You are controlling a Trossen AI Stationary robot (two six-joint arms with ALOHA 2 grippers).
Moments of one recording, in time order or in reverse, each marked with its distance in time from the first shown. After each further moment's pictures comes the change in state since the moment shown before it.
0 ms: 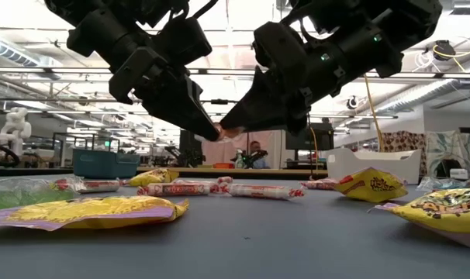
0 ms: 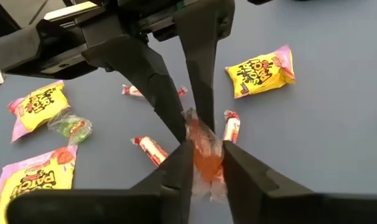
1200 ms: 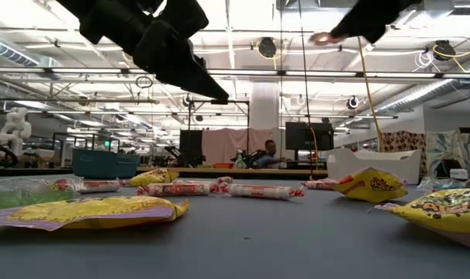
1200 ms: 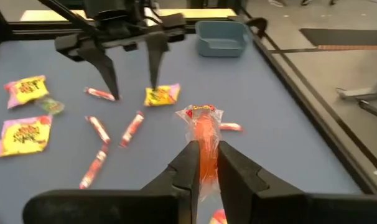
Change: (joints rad) left arm 0.114 -0.162 -0.013 0.006 0.045 0.127; right arm -0.097 -0.895 0.000 -0.911 0.062 -0.283
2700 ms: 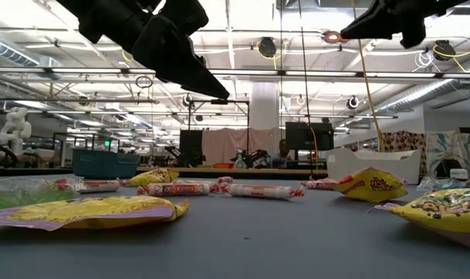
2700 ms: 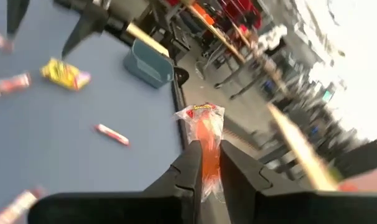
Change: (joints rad) left arm -0.003 0.000 0.000 0.009 0.005 -0.027; right arm 0.000 -0.256 -0.233 0.266 0.240 -0.790
